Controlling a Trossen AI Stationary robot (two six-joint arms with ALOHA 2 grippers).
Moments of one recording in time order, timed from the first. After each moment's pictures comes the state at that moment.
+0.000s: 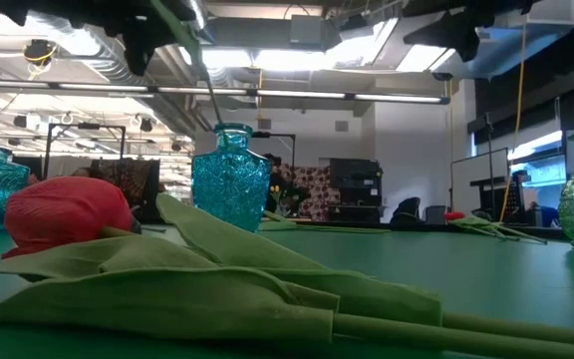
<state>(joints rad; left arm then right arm) -0.01 0.74 0.54 0.04 -0.16 -0.37 0.05 0.80 0.73 -0.16 0.33 0.31</state>
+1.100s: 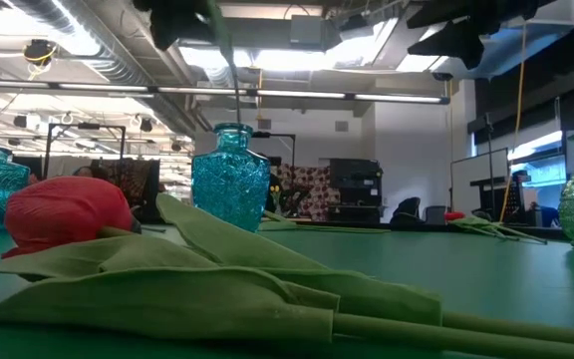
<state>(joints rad) -0.01 1.07 0.99 -0.50 -0.11 -0.27 0.05 0.80 0.73 -0.24 0.30 0.34</state>
